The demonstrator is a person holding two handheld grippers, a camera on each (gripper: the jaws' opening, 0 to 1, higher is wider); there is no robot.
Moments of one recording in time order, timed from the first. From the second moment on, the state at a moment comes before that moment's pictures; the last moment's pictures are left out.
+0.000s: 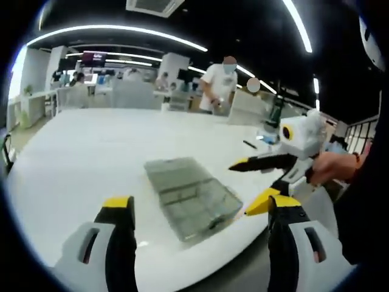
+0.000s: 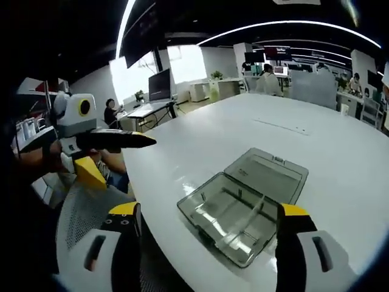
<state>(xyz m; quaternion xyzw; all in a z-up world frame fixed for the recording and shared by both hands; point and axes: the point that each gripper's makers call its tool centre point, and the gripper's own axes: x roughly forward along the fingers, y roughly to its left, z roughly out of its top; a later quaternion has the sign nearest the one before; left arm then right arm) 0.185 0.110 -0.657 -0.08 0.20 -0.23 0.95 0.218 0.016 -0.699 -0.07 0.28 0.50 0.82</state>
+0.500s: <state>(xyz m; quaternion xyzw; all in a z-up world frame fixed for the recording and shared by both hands) 0.192 0.129 -0.692 -0.06 0.26 -0.17 0.95 0.217 0.003 -0.693 -0.06 0.28 0.48 0.83</state>
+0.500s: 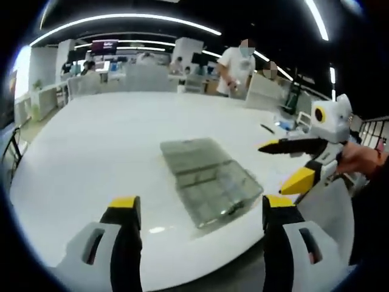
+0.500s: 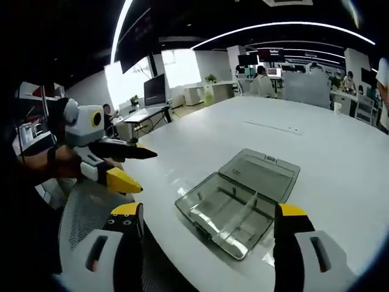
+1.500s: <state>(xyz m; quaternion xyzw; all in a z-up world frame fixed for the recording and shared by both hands) 0.210 0.166 -0.745 -0.04 0.35 -0.07 0.93 0.225 -0.020 -0.693 -0.06 0.28 0.45 0.85</state>
